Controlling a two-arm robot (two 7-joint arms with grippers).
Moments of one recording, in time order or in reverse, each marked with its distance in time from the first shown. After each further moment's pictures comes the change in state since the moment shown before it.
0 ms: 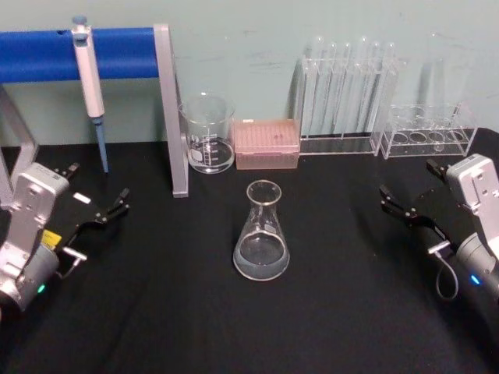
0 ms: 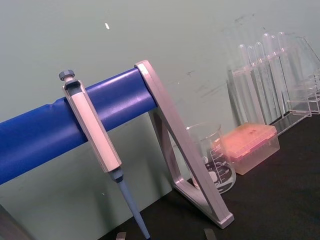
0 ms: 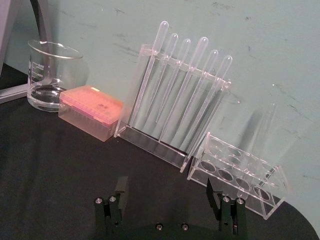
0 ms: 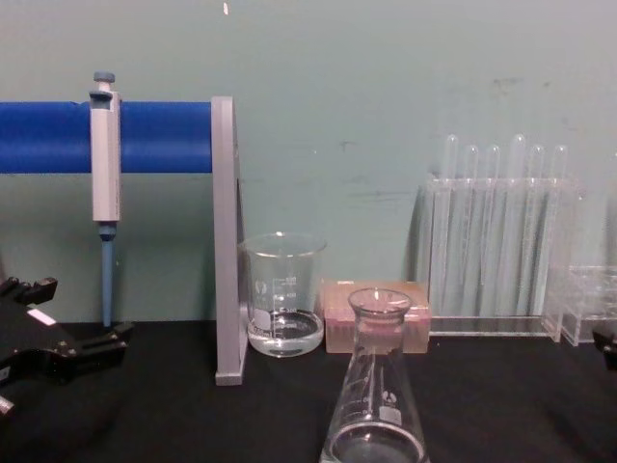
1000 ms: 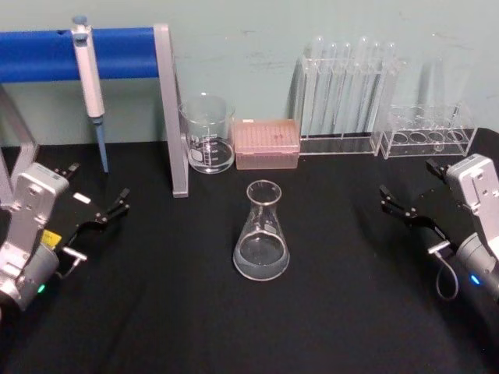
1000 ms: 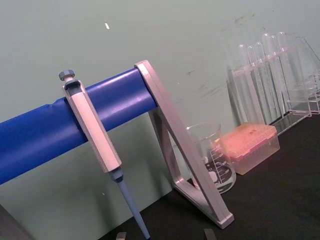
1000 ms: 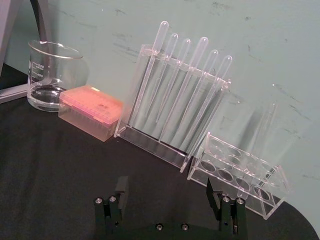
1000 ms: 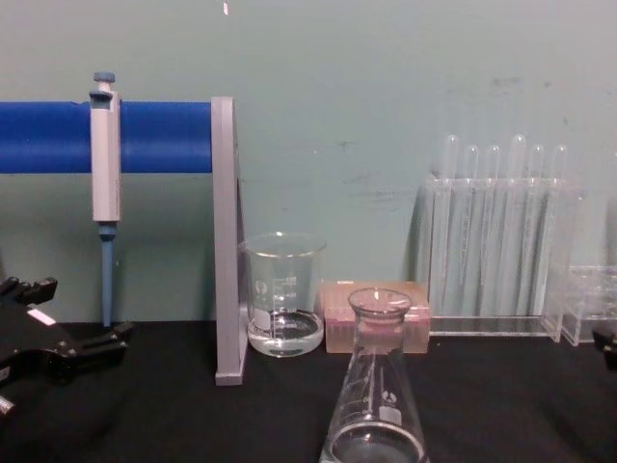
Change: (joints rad) left arm 0.000 0.000 0.000 0.000 0.000 0.000 0.000; right arm 0.000 0.000 0.000 0.000 0.000 0.000 0.000
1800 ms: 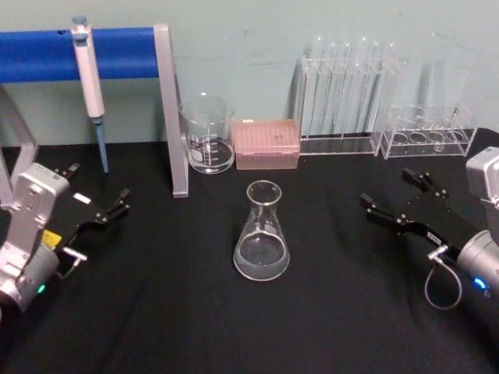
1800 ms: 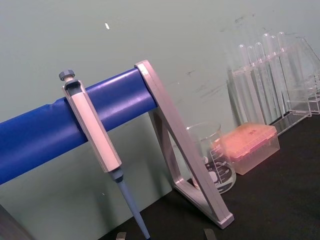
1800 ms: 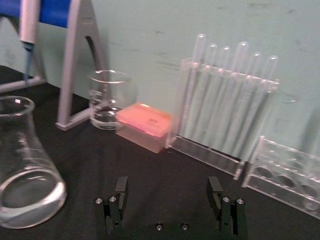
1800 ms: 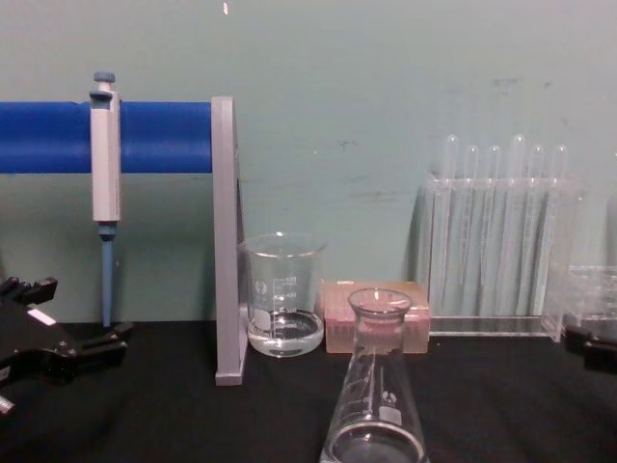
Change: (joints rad) left arm 0.000 0.000 0.000 0.000 0.000 0.000 0.000; right arm -0.036 0.000 0.075 -0.044 0.182 0.025 0.272
